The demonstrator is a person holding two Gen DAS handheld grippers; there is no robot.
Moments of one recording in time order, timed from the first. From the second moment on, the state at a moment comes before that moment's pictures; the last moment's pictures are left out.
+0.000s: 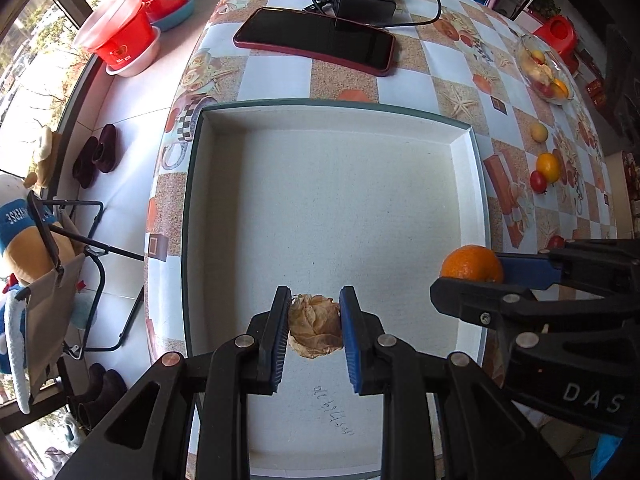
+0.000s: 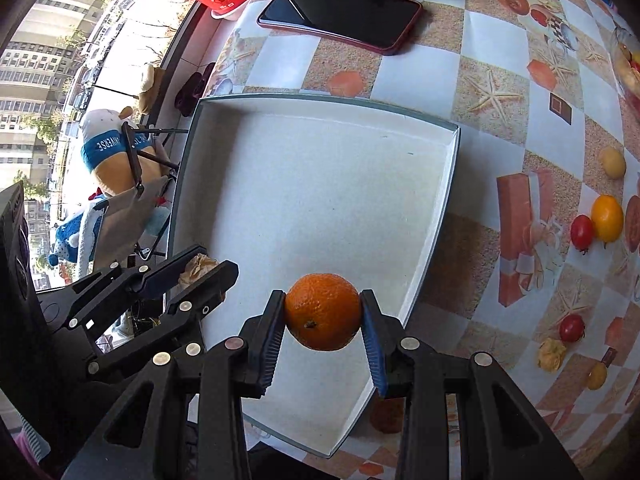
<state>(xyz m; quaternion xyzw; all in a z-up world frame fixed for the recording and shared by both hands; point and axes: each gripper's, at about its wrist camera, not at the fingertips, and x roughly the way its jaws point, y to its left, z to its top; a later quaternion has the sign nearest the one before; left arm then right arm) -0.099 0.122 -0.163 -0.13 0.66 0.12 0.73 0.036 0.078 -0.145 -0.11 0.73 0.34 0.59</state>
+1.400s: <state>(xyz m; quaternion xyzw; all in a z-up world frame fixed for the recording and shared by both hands) -0.110 0.051 -0.144 -0.06 0.68 0.10 0.73 0.050 -0.009 -0.121 -0.11 0.72 0.28 0.63</state>
